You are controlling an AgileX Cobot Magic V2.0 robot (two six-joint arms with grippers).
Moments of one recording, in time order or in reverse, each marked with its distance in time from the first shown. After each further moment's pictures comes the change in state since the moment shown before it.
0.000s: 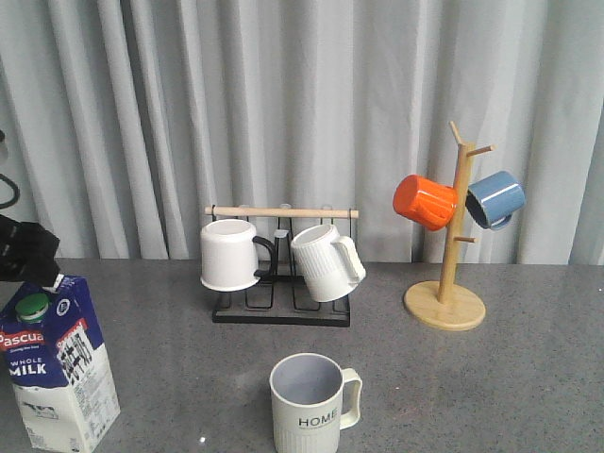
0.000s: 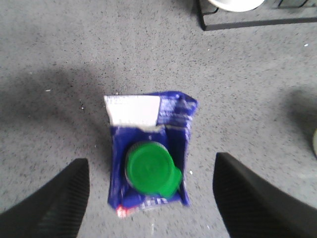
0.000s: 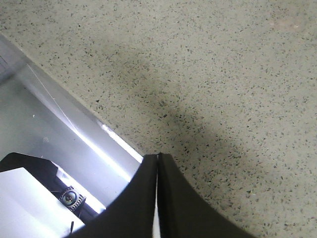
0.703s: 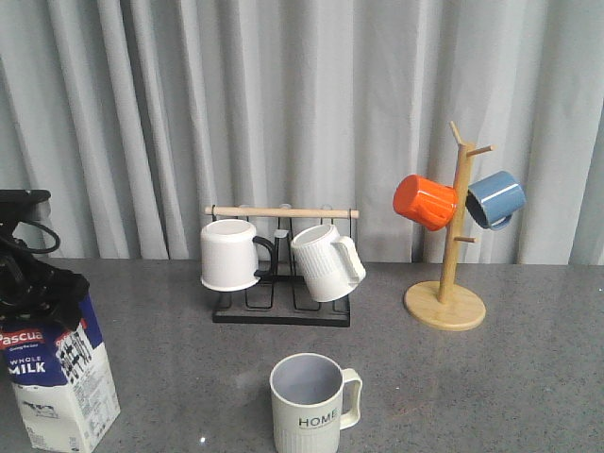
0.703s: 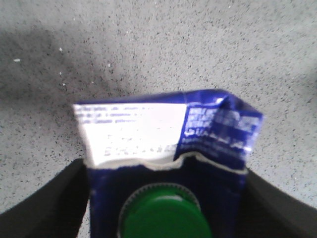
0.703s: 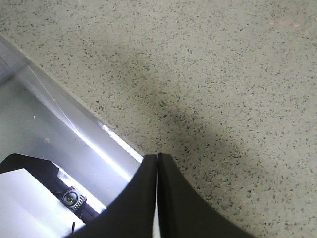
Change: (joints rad) left arm 0.000 0.158 0.000 -0.001 0.013 0.003; right arm 0.000 0.000 0.000 0.000 0.000 0.007
